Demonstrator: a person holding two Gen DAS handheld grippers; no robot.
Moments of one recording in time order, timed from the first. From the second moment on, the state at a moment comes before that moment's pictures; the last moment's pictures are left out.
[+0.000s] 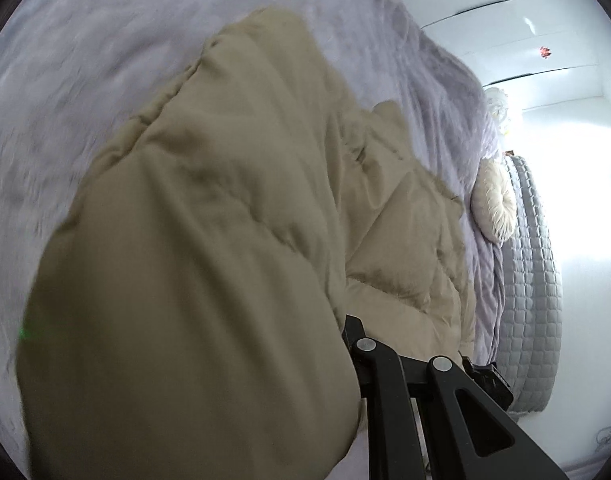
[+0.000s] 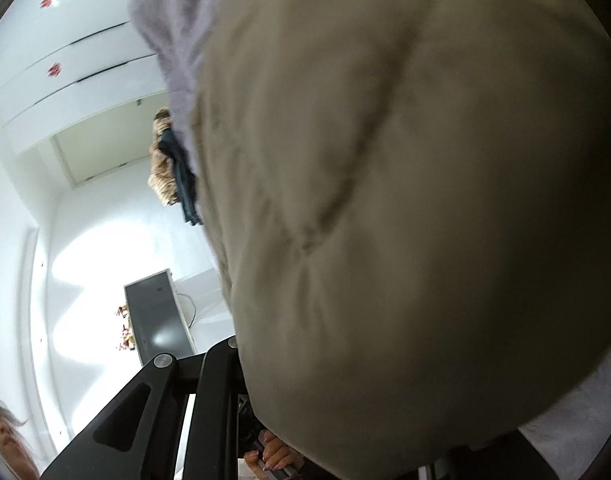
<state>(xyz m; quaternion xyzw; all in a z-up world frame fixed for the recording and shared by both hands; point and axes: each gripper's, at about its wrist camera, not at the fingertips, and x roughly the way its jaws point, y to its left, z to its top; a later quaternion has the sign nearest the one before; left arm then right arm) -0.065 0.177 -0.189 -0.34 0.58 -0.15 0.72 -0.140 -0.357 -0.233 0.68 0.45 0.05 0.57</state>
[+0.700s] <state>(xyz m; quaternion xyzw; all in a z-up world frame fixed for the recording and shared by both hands) -0.103 0.208 -0.131 -0.18 0.66 -0.05 0.73 -0.123 -0.329 -0.161 0.57 0.56 -0.05 0.60</state>
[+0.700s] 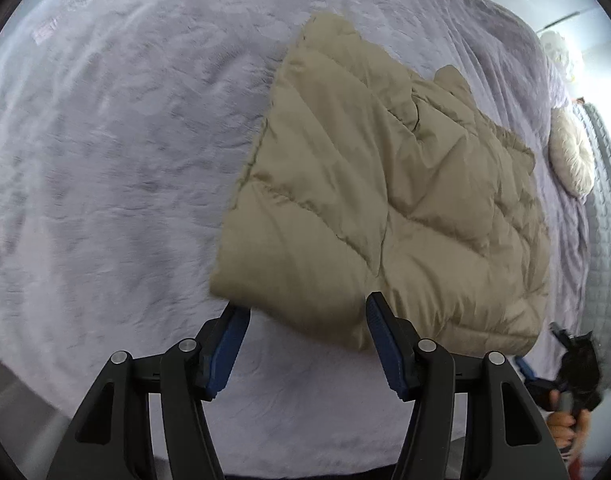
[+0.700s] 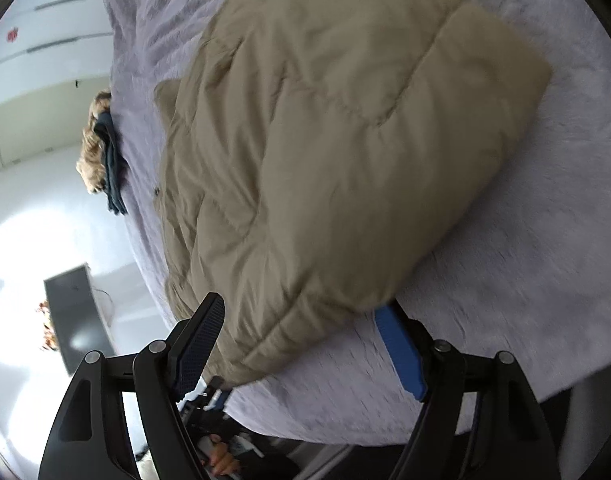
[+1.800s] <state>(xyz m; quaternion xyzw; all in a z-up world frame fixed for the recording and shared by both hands) -0.034 0.211 -0.129 -0.09 0.64 -0.06 0.76 -0.052 -0.197 -0.106 0.22 0.66 0.01 0.71</state>
